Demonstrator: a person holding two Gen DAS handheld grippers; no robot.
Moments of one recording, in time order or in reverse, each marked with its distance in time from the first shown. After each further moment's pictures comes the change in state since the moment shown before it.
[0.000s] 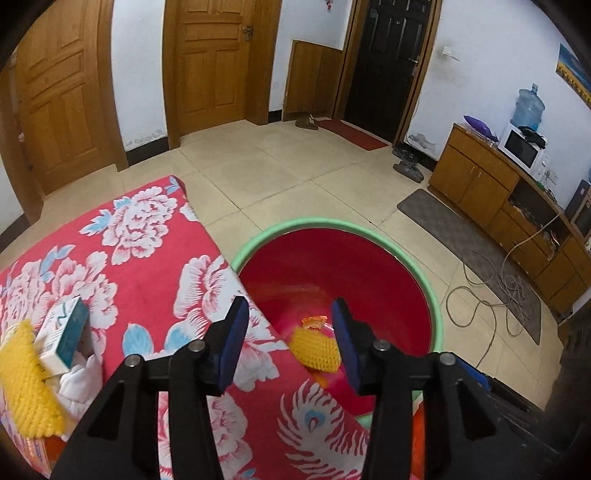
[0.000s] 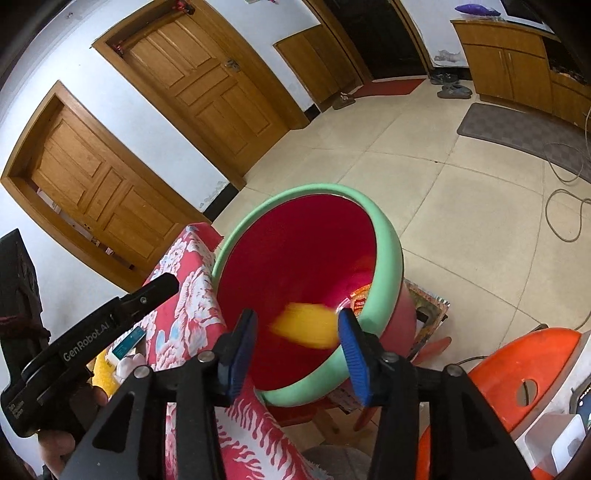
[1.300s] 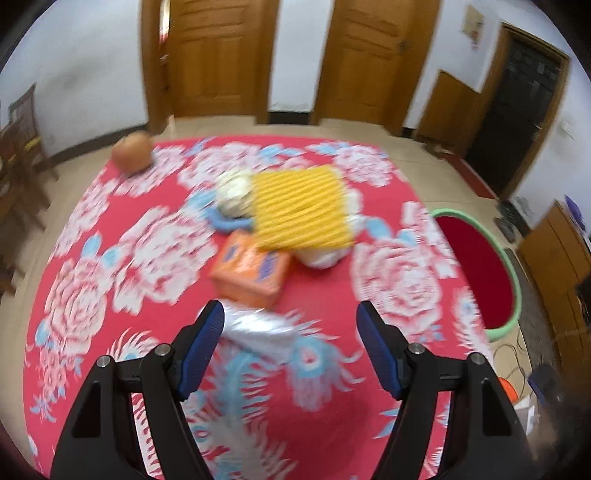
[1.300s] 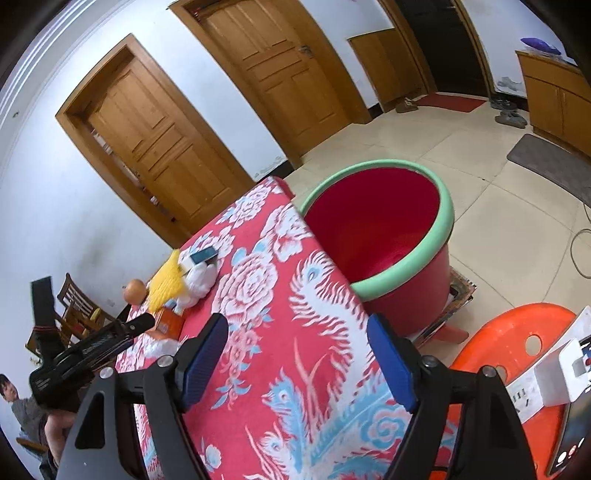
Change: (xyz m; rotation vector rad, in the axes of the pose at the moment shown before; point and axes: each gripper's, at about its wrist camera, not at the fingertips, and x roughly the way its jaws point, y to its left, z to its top) left arm -0.133 0.141 -0.128 -0.420 0.009 0.344; right arm -0.074 0.055 -0.081 -0.215 0.050 0.139
